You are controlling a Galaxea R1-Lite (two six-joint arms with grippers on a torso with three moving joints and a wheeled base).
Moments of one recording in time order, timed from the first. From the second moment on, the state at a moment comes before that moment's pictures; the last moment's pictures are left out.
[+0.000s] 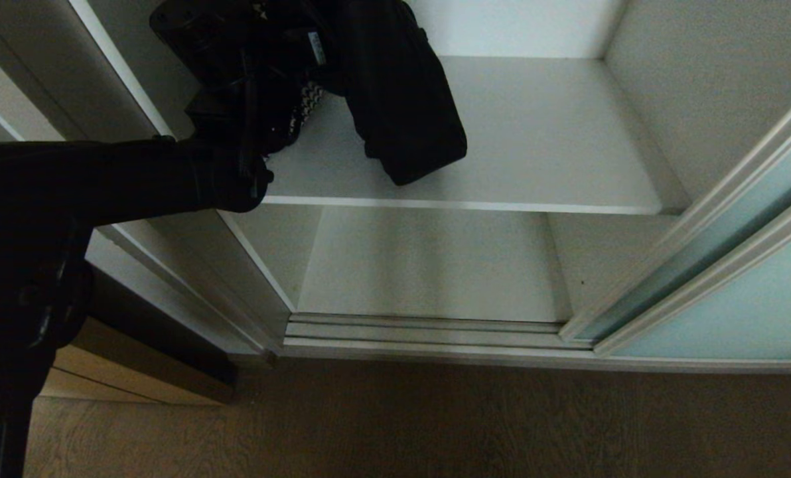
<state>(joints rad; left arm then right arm) -0.38 2.15 -1.95 -0.87 0.30 0.14 0.00 0.00 0.00 0.00 0.02 -0.05</state>
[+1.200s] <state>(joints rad) -0.57 2.22 -1.96 -1.16 0.33 0.19 0.00 0.00 0.00 0.00 0.02 -0.05</state>
